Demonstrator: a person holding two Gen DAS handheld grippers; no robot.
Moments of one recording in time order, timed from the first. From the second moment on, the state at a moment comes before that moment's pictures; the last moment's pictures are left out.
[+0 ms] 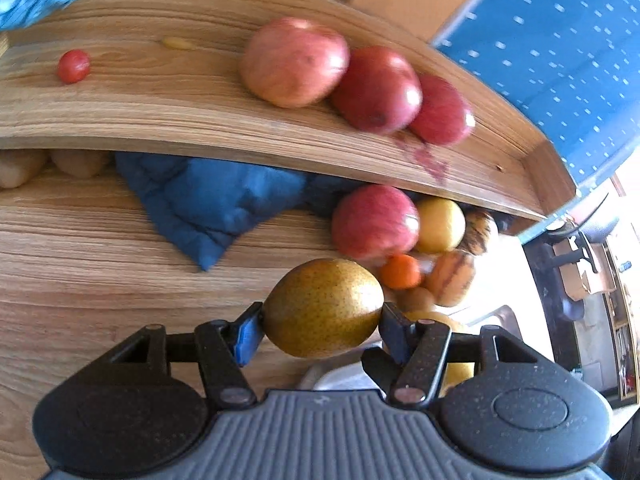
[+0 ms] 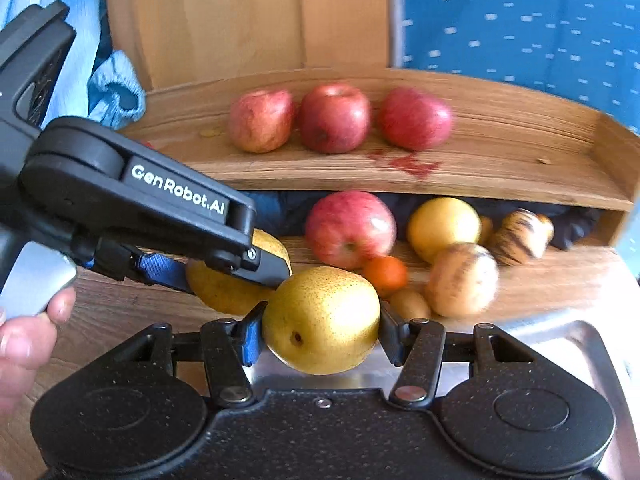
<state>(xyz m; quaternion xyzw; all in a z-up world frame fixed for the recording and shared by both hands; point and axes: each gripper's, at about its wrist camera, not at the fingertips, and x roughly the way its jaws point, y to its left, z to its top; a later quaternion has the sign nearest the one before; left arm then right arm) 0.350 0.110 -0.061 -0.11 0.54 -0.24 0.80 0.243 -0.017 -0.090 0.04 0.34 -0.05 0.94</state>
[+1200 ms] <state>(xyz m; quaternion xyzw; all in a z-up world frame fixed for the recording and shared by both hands) 0.230 -0.082 -0.081 -0.02 0.54 -0.33 0.77 0.090 -0.154 -0.089 0.03 0.34 -0.17 0.92</state>
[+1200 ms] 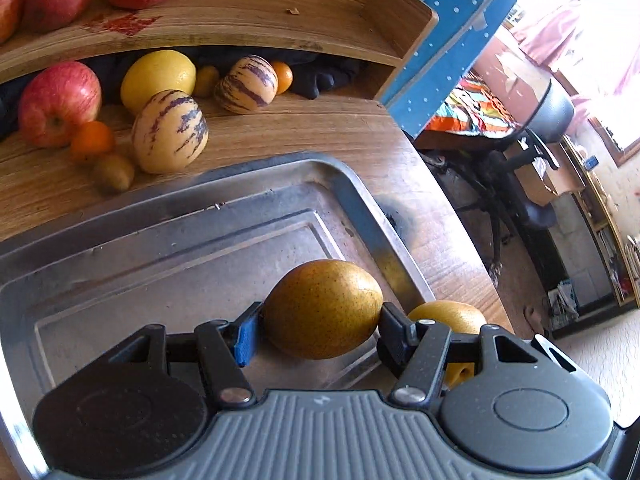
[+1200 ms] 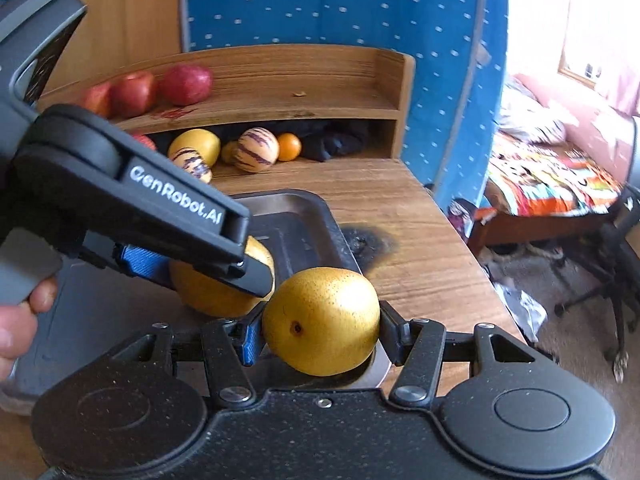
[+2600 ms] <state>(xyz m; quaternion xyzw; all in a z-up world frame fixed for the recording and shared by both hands) 0.215 0.037 -0.052 0.06 0.60 -0.24 0.76 0.049 -0.114 -0.086 0.14 0.46 -0.01 0.88</state>
